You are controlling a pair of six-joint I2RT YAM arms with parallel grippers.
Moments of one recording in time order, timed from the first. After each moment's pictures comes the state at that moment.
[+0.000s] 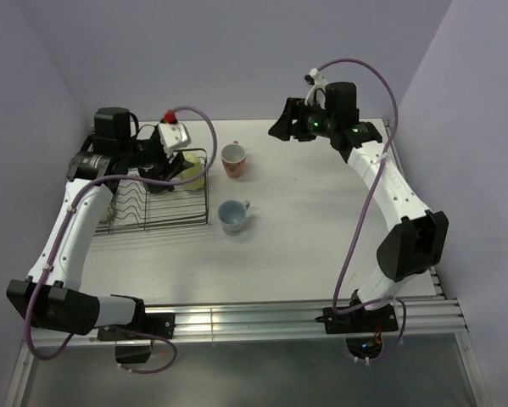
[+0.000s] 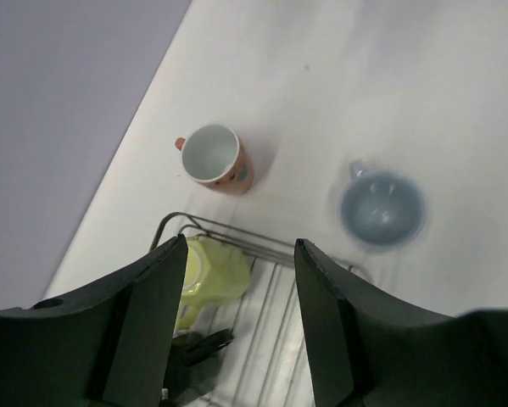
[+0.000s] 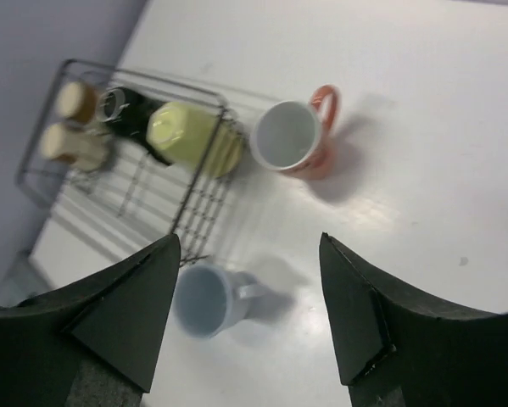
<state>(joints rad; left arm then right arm) -0.20 1.33 1.47 -0.73 0.74 0.85 0.26 1.61 1.60 -0.44 -0.51 0.33</state>
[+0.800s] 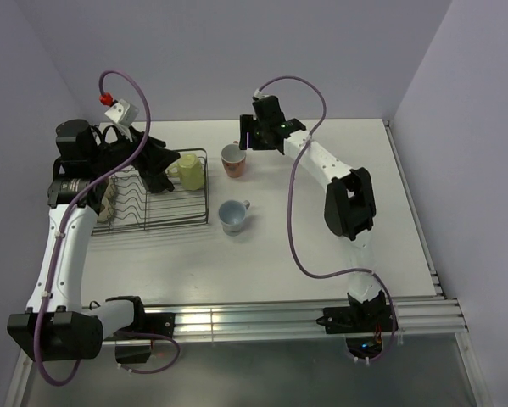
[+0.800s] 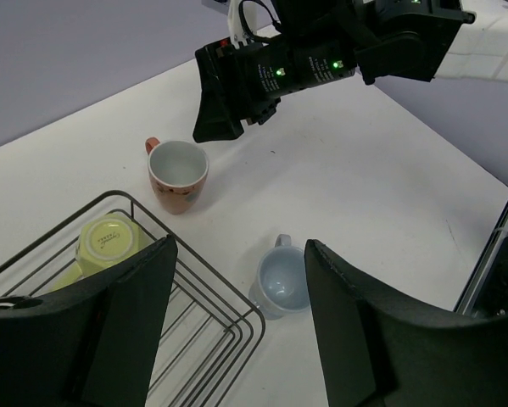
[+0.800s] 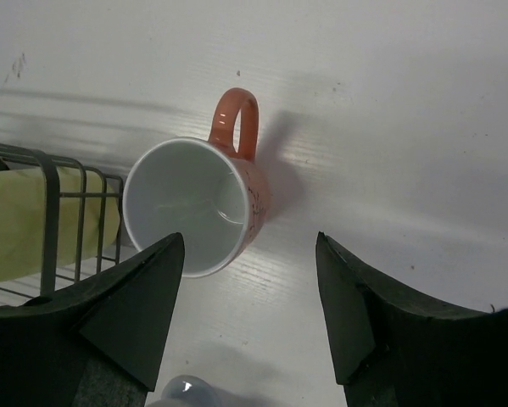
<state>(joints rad) 0.01 1.15 1.26 -0.33 0.87 -0.03 0.49 2.18 2.01 -0.54 0.02 0.37</state>
